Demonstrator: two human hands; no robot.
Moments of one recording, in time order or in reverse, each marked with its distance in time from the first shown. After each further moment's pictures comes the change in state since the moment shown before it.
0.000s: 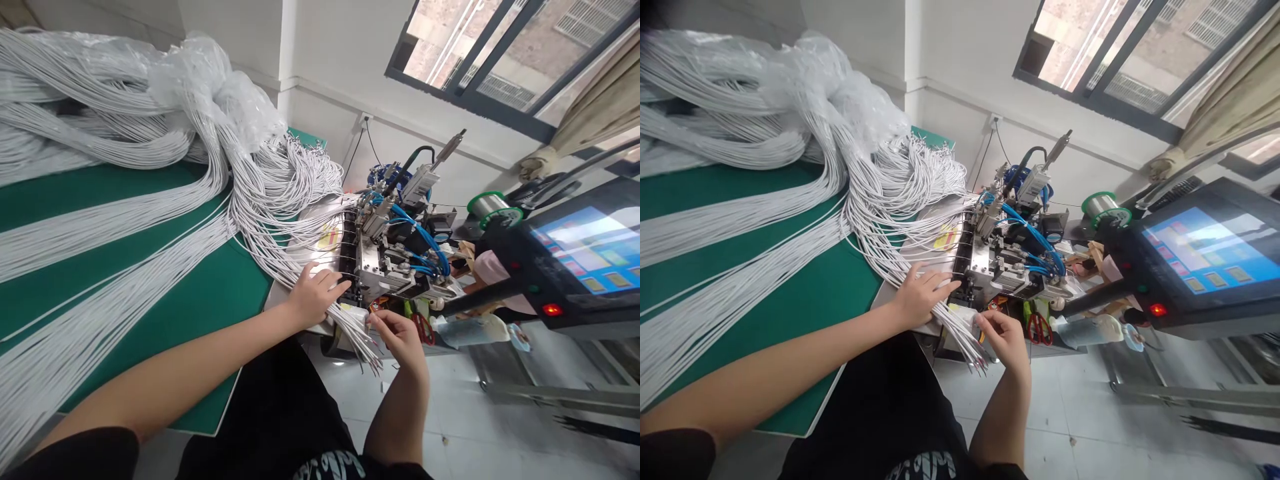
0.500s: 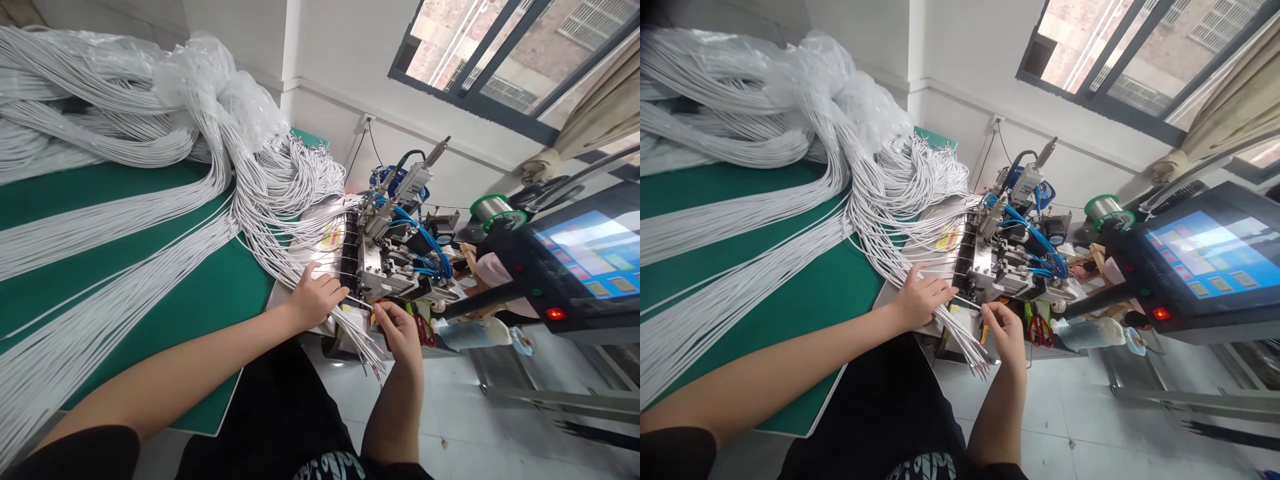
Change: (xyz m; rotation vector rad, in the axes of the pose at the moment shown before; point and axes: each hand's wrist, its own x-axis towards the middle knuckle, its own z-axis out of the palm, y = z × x) left_hand 0.000 0.000 0.003 0.018 0.147 0.046; right_hand 0.012 0.007 0.009 0.100 0.130 -0.039
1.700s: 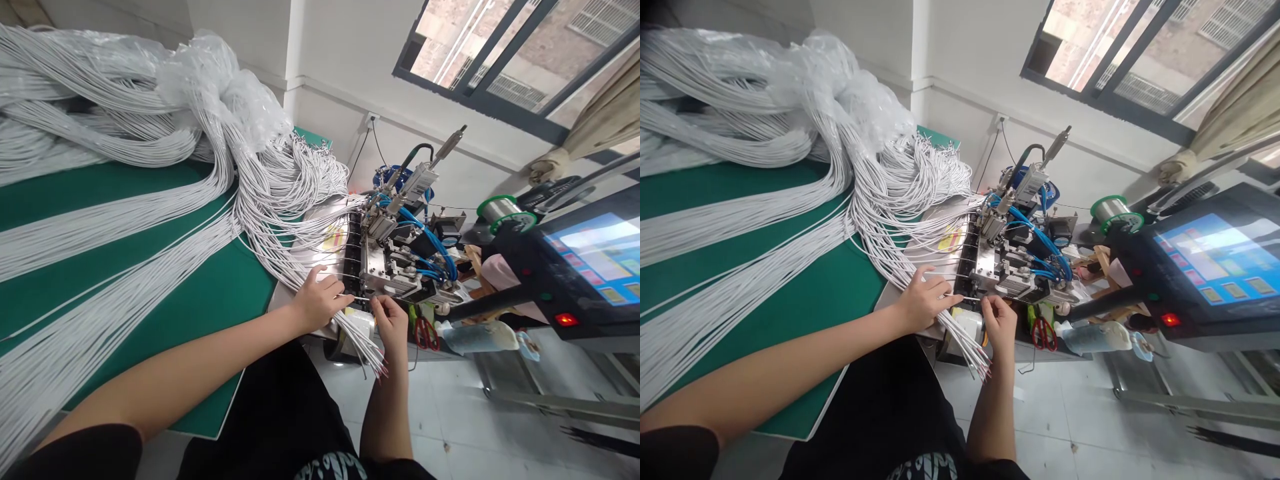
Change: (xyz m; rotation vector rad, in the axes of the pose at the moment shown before) left_hand 0.003 -0.001 -0.002 0.004 -0.001 0.069; right_hand 0.023 0.022 0.020 -0.136 0.182 -0.085
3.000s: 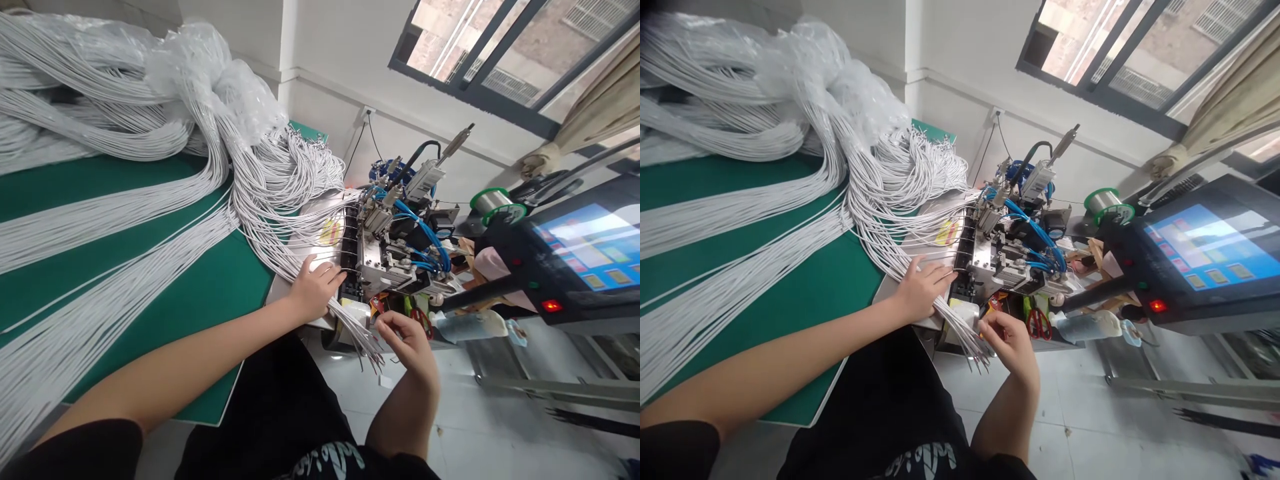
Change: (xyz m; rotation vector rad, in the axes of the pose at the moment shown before) left_hand -0.001 0.002 -0.001 -0.018 -0.195 -0.176; right_hand -0.034 -0.044 -0.053 0.011 -0.372 0.015
